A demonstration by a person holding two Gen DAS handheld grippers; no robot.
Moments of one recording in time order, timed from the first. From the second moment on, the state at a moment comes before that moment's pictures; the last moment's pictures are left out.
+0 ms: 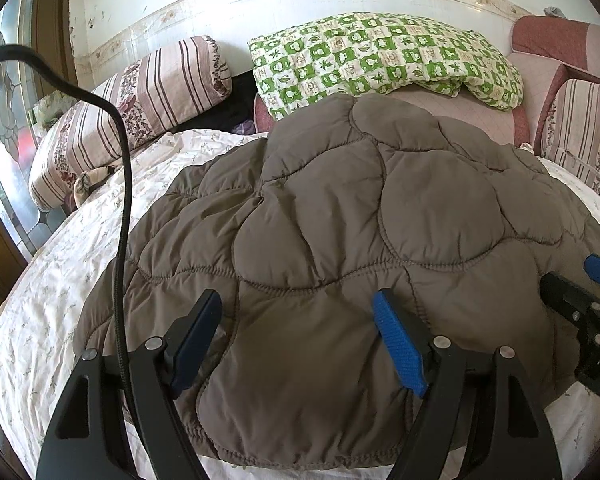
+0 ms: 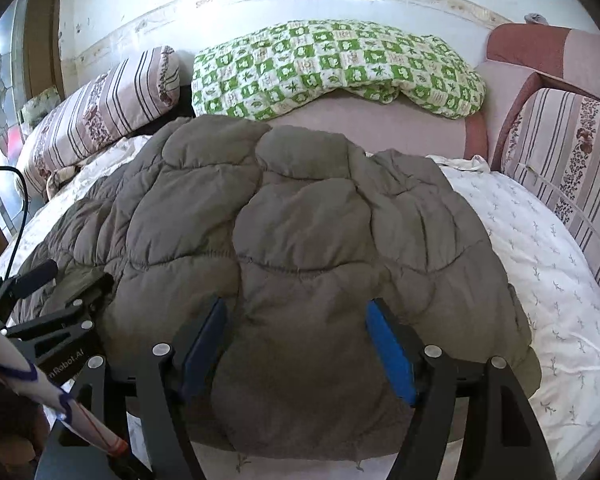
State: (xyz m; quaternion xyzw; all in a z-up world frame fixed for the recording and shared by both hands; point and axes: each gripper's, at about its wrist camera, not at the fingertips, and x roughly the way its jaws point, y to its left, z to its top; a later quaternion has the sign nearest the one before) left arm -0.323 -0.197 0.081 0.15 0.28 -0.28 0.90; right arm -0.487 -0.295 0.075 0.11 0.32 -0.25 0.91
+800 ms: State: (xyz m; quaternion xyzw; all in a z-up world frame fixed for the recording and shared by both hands) left arm -0.322 -0.134 0.086 0.09 0.34 -0.23 0.91; right arm -0.527 -0.290 0.089 0.15 0.30 -0.27 0.90
